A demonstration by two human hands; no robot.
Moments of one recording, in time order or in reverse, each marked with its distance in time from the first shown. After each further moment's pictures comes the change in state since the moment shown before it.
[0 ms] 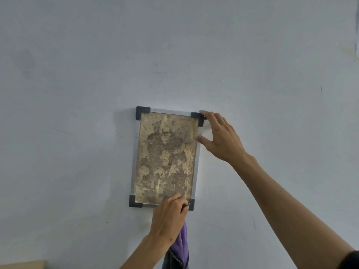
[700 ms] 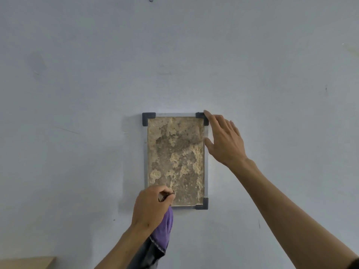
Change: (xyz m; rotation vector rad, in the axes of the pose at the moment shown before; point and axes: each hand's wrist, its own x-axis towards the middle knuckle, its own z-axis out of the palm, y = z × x) left_hand -0.005 -0.033 -0.059 -0.269 0.074 -0.211; right_hand -0.010 -0.018 0.006 -0.143 0.028 0.071
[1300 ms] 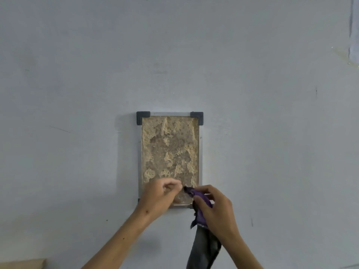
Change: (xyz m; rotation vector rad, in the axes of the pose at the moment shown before) left_hand 0.008 0.047 -0.011 -0.368 -0.240 -0.134; right_hand -0.162 -0.032 0.039 0.780 -0.114 0.477
